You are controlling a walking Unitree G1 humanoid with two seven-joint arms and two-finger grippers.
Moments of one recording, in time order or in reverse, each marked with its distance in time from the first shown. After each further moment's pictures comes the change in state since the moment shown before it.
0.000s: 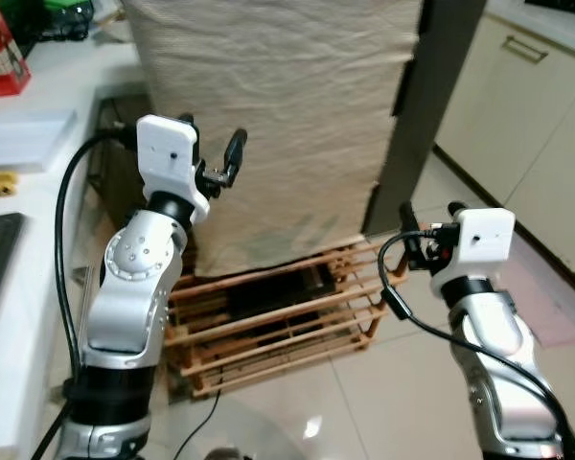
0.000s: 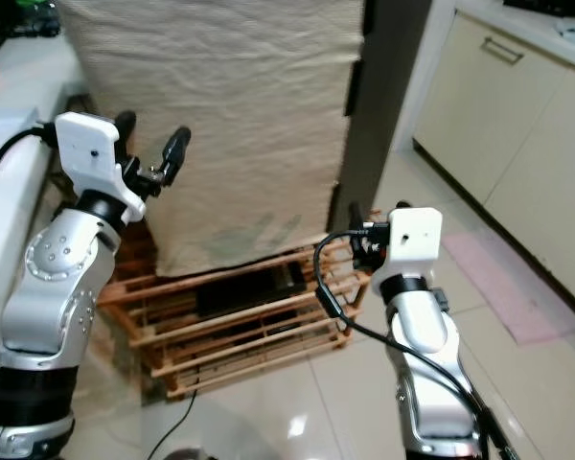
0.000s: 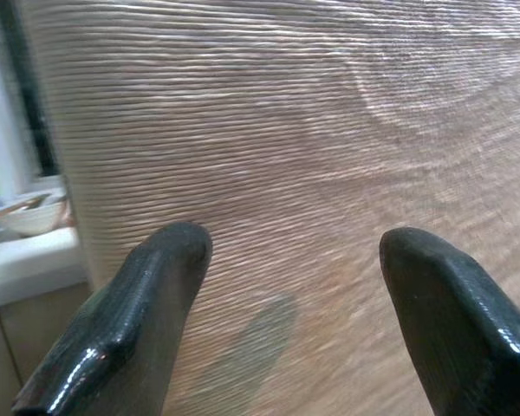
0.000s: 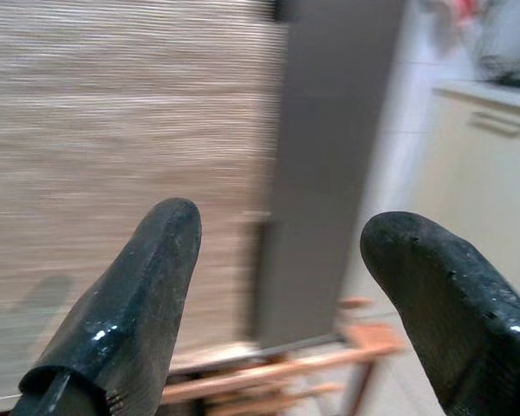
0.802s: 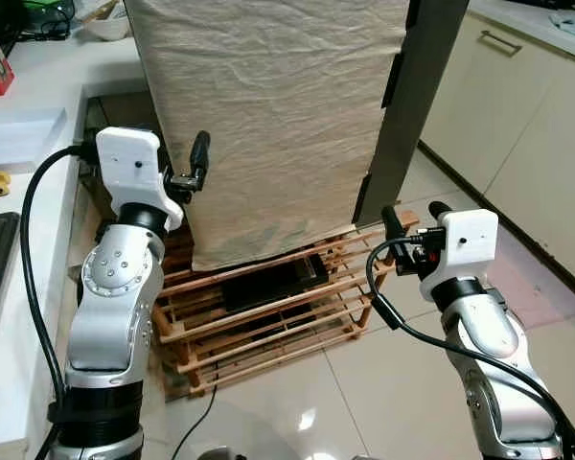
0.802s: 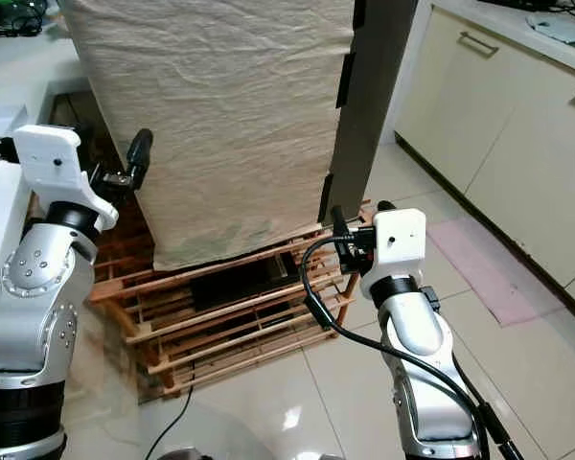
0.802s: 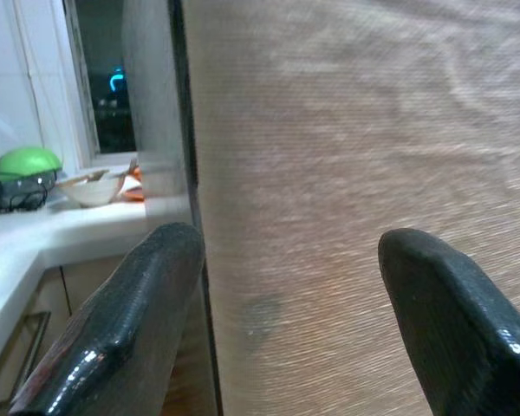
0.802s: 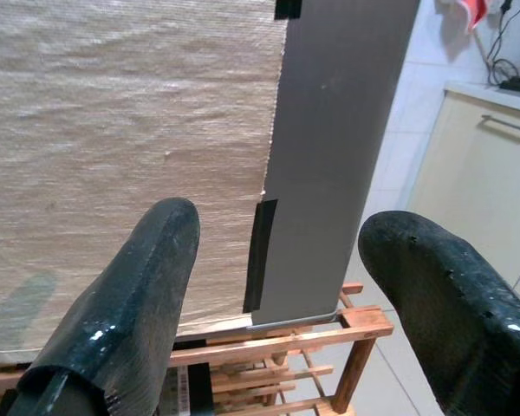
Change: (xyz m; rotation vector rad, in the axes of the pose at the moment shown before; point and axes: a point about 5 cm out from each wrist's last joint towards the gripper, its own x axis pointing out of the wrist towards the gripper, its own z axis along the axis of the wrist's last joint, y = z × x) left arm -0.018 0.021 -0.003 -0.008 0.018 0.190; right arm -0.002 -0.002 0.000 -0.029 0.005 0.062
